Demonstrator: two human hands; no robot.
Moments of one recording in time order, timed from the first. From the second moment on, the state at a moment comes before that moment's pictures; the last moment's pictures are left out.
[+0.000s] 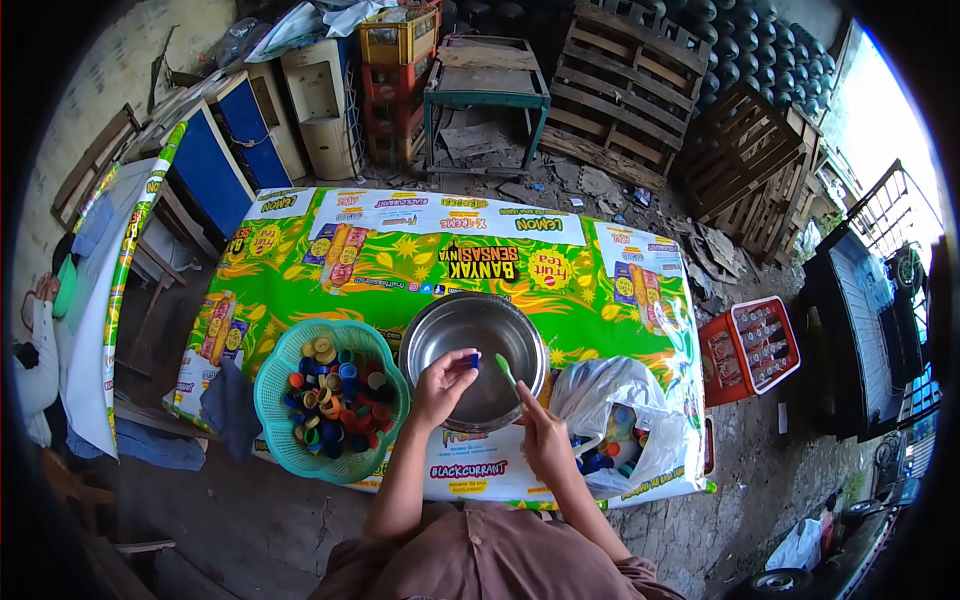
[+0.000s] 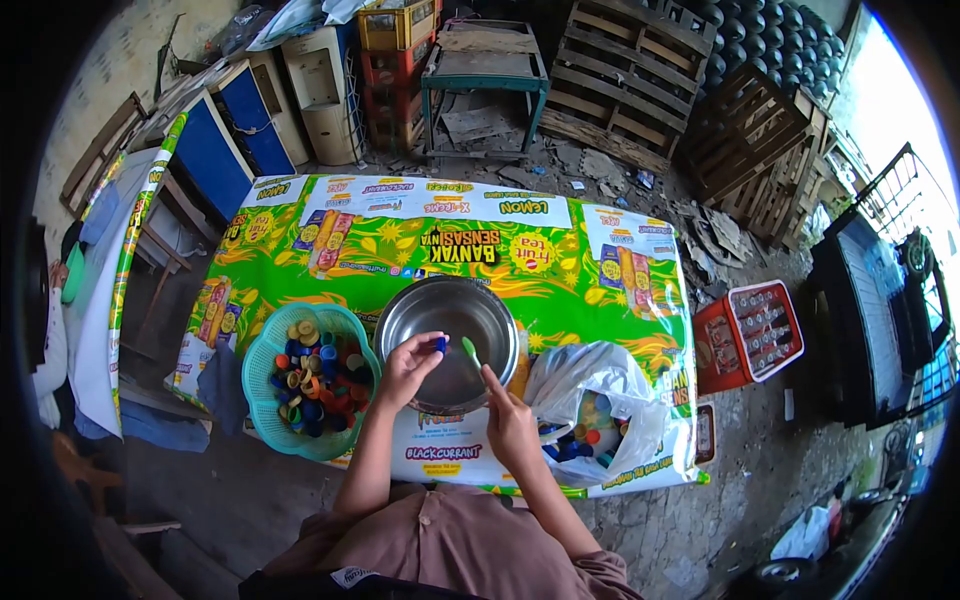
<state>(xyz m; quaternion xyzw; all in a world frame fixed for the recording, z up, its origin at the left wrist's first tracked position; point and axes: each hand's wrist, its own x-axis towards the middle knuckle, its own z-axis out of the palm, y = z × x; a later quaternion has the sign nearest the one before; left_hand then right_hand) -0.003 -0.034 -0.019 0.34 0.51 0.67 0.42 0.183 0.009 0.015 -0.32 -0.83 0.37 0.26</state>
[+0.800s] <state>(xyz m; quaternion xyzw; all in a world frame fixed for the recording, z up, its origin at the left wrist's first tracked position) -0.006 -0.042 -0.024 0.21 0.52 0.68 0.48 0.149 0.007 -0.001 -0.31 -0.79 0.43 0.32</state>
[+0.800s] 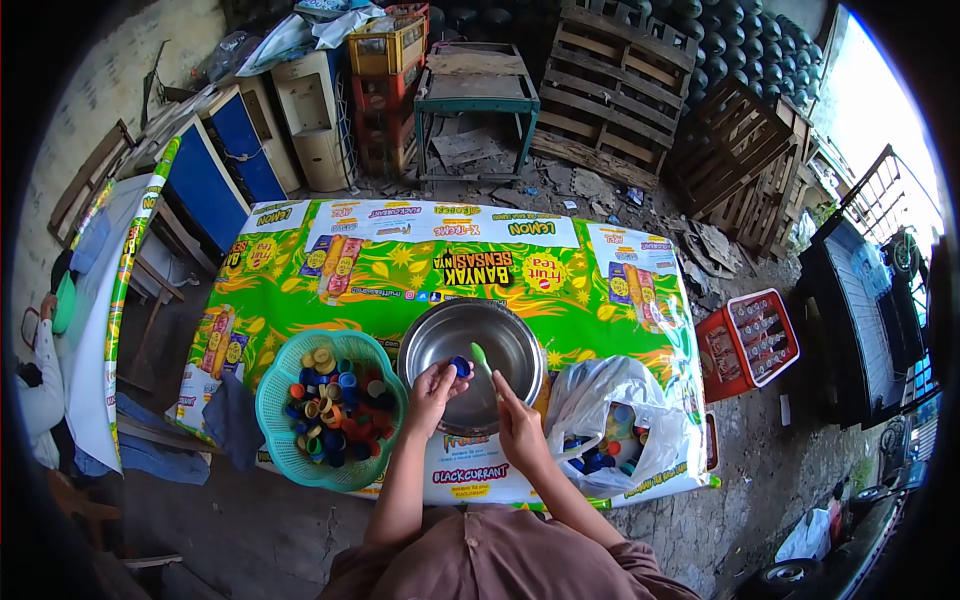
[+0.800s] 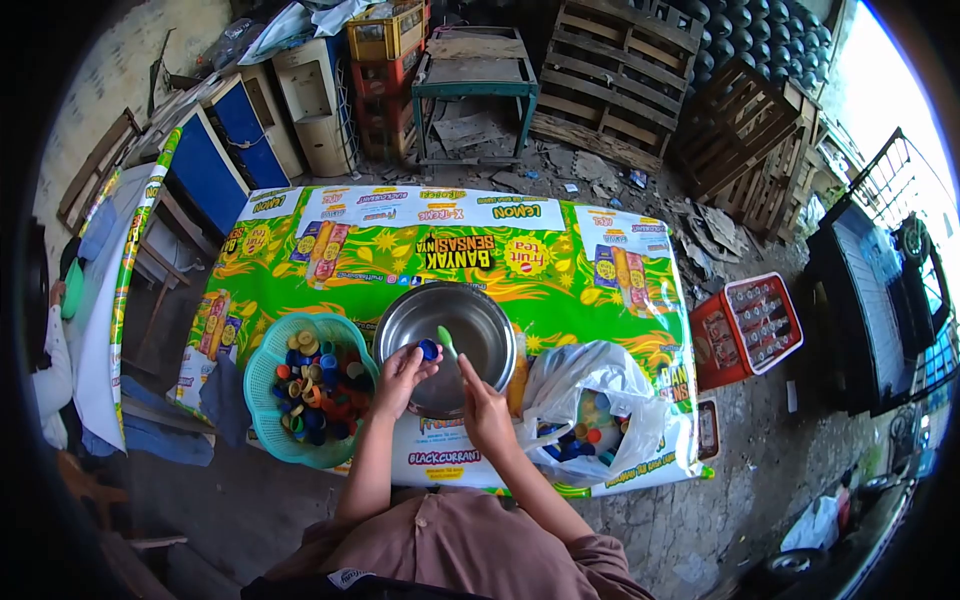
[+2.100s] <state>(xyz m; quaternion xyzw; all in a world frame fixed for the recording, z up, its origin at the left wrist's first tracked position) -0.008 -0.043 -0.019 0.22 0.48 0.67 0.52 0.149 0.009 -0.006 -0.36 -0.79 0.40 0.31</state>
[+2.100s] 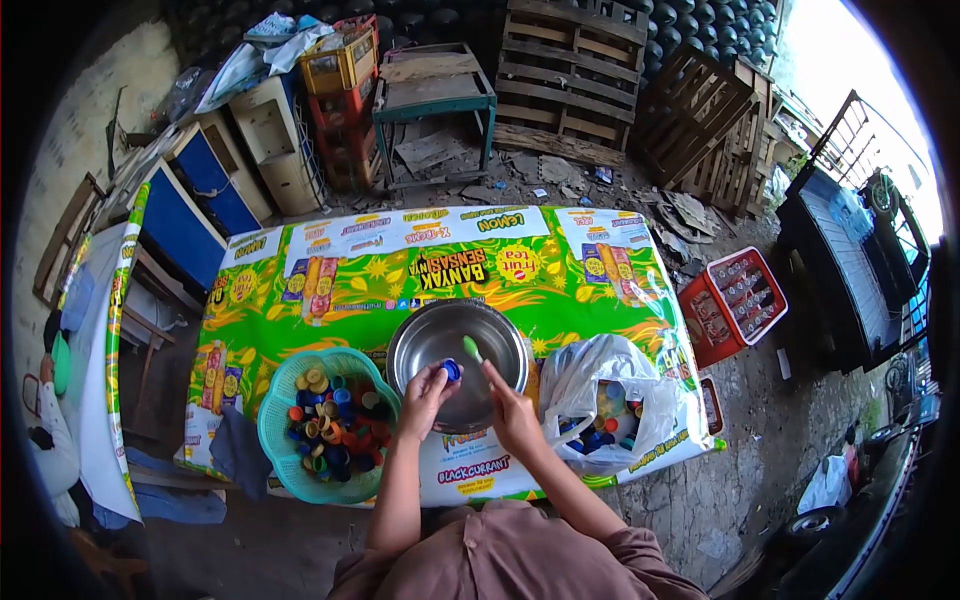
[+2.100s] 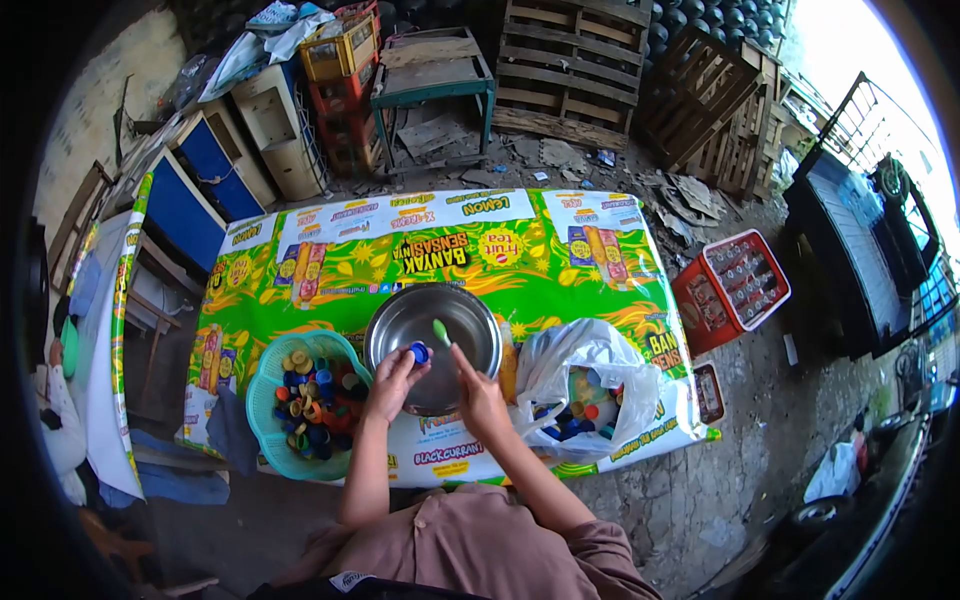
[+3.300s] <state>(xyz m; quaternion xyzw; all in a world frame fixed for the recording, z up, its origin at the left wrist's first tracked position) 0.258 0.062 -0.053 0.69 0.65 0.28 0.18 0.492 0.020 0.033 -0.54 -0.70 0.21 0.41</state>
